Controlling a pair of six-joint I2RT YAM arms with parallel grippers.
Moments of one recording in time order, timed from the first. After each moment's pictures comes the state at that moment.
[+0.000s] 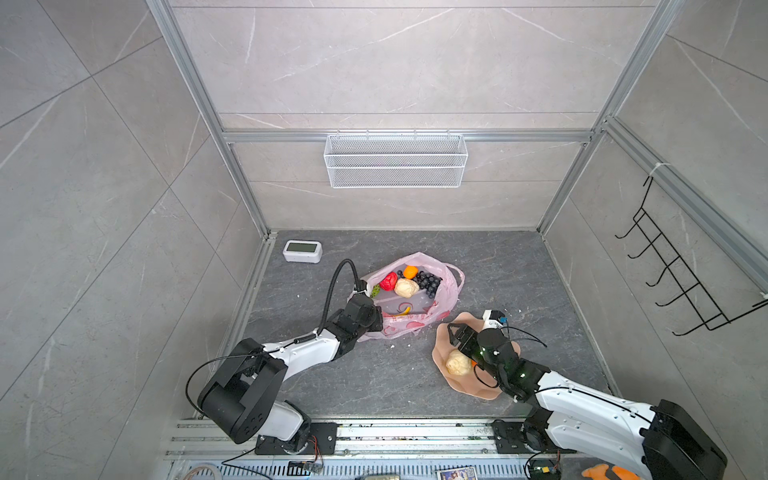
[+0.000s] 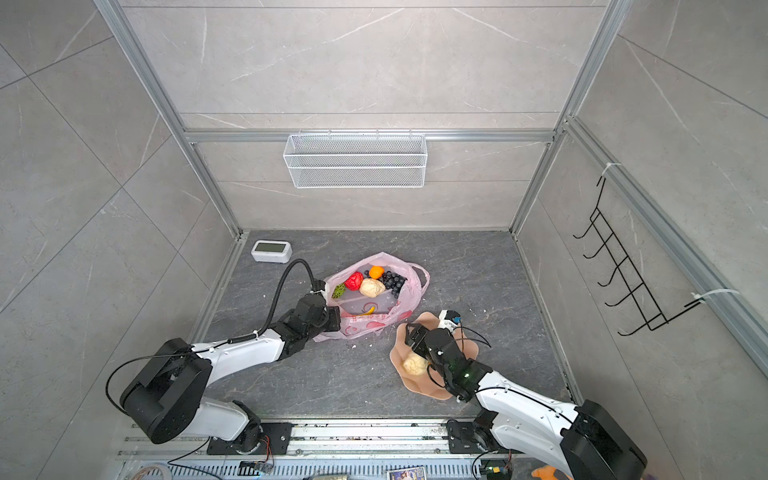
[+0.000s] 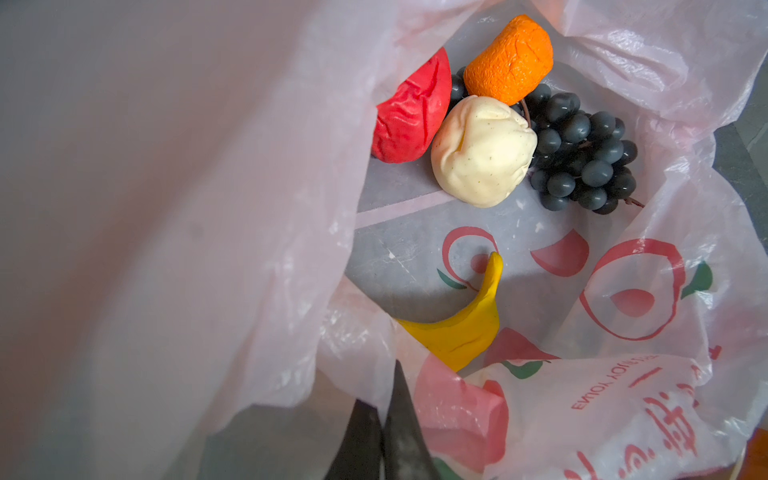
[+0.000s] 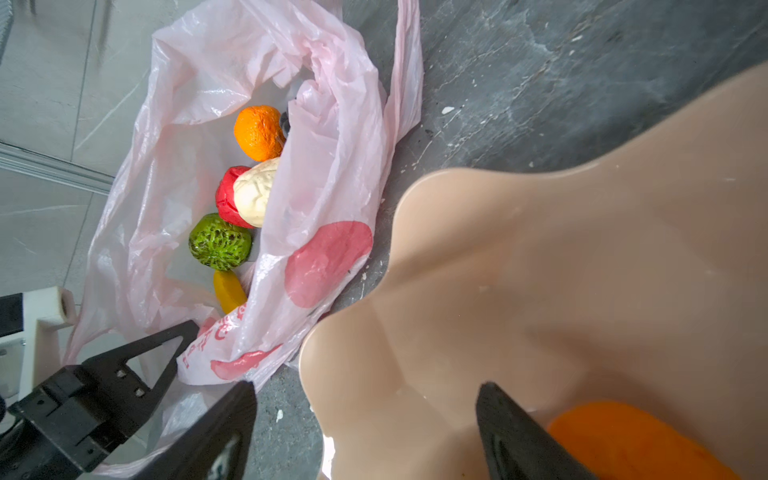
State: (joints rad) left arm -0.63 1.45 0.63 0.11 -0.12 -0.54; right arm 0.73 0.97 0.30 0.10 0.27 1.07
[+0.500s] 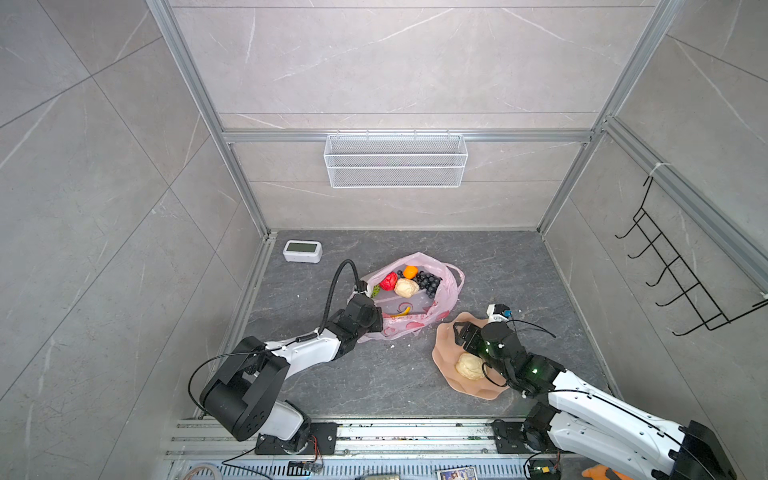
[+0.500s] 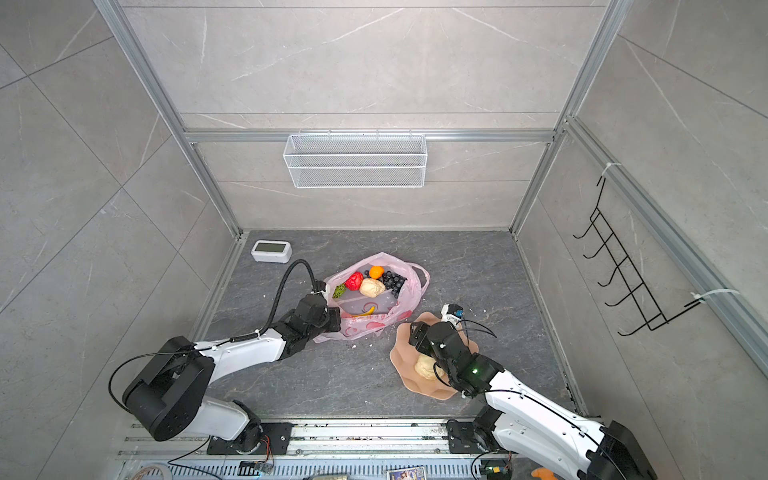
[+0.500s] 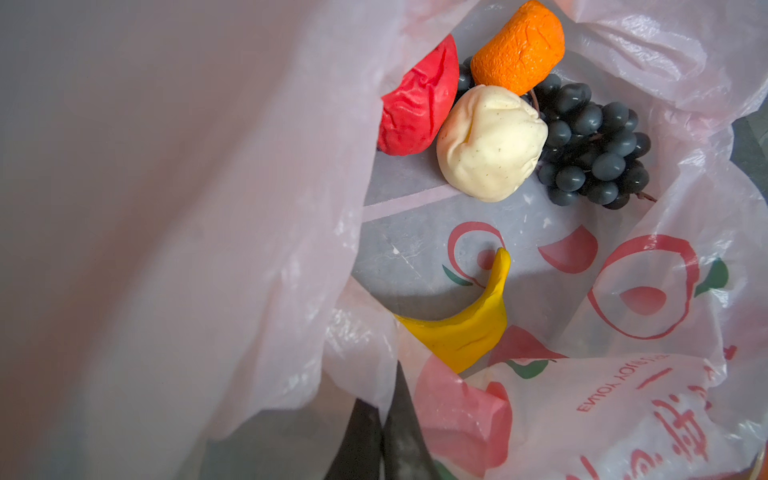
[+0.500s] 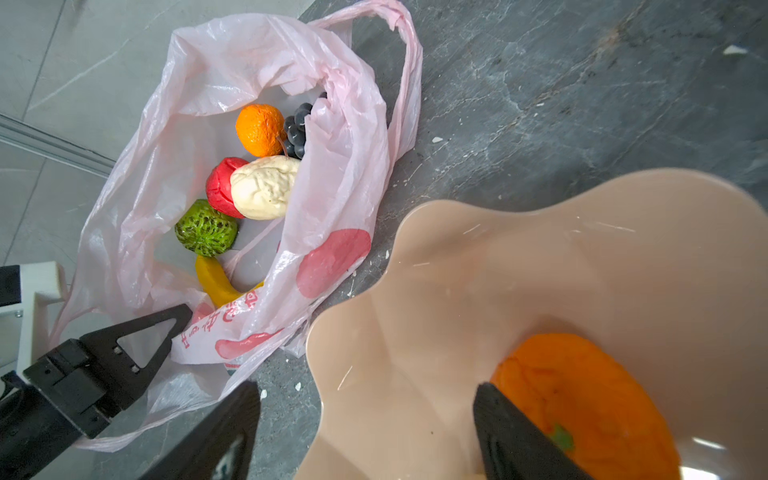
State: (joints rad) left arm -0.63 1.46 0.63 0.11 -0.12 -0.54; right arm 0.73 0.87 0.45 -0.24 0.29 0.97
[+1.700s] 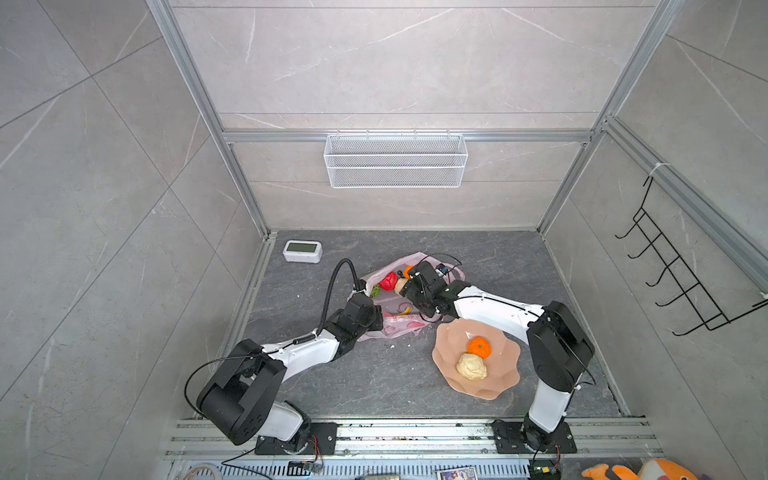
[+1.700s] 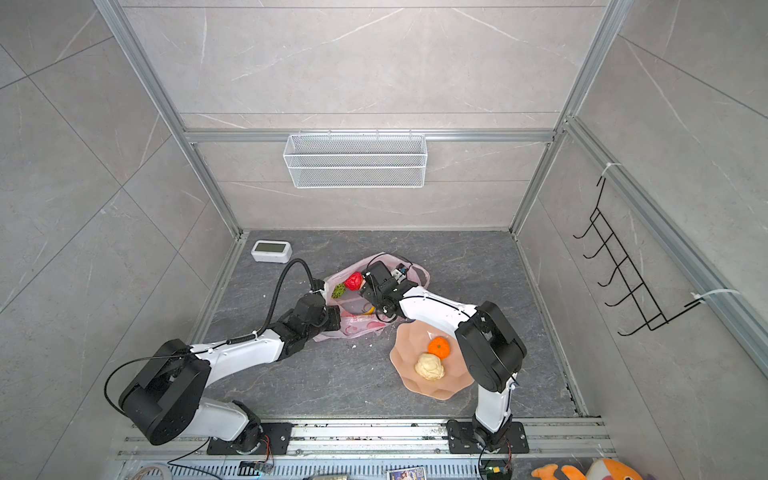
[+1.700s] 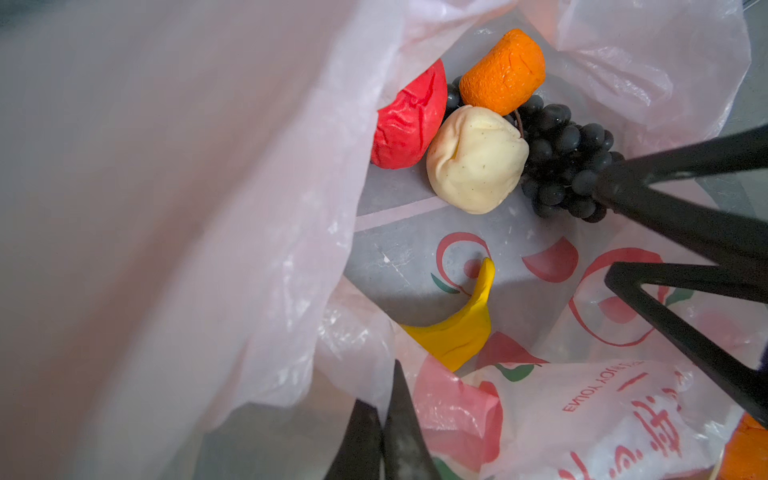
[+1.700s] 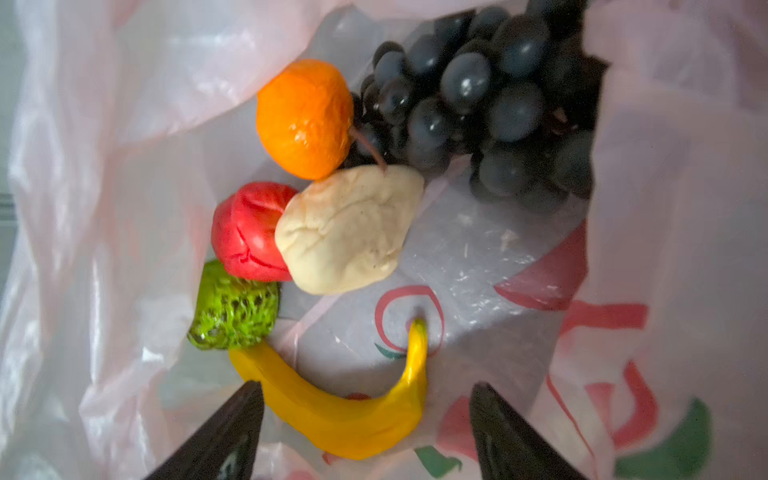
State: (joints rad) left arm -0.63 1.44 0.63 0.12 -0.12 -0.56; right arm 0.71 1.85 1.28 -0.32 0.17 1.29
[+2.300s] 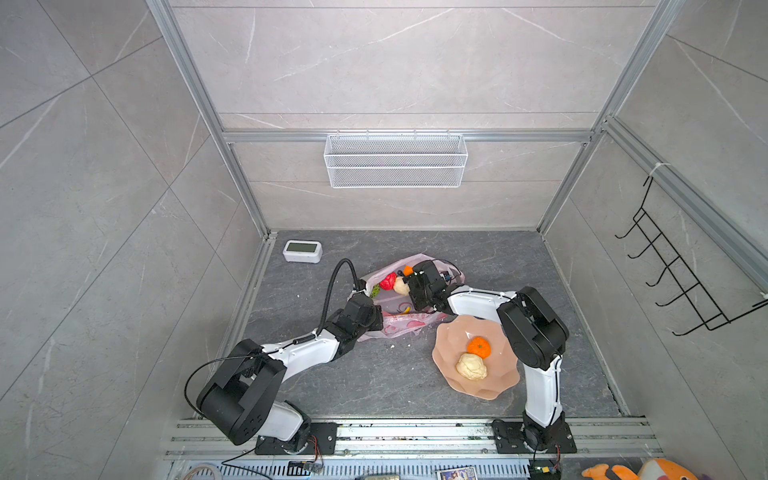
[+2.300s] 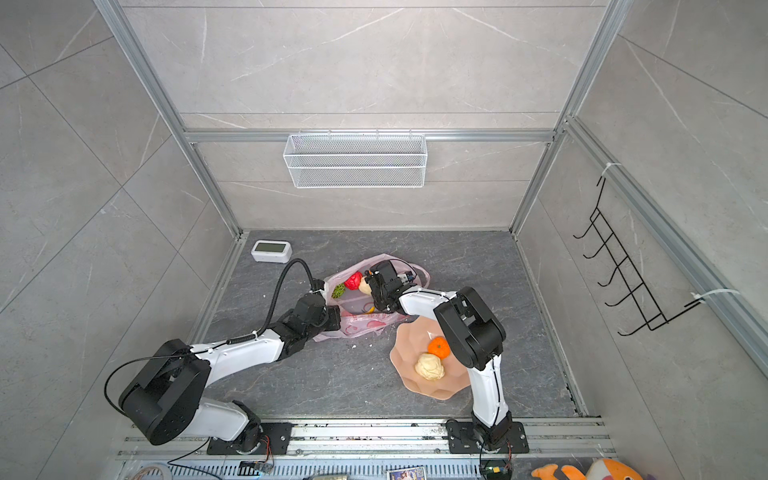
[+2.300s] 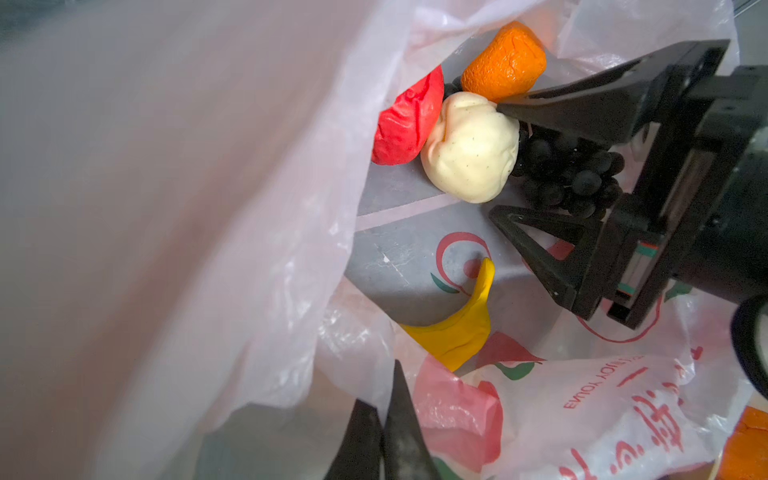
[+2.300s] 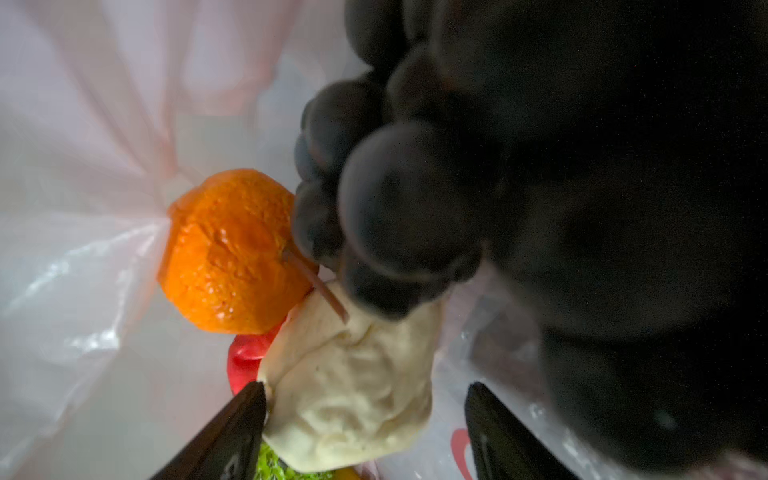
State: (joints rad) left arm -0.63 1.44 0.63 0.12 -0.12 -0.56; right arm 0.62 2.04 1.28 0.02 0.07 1.58
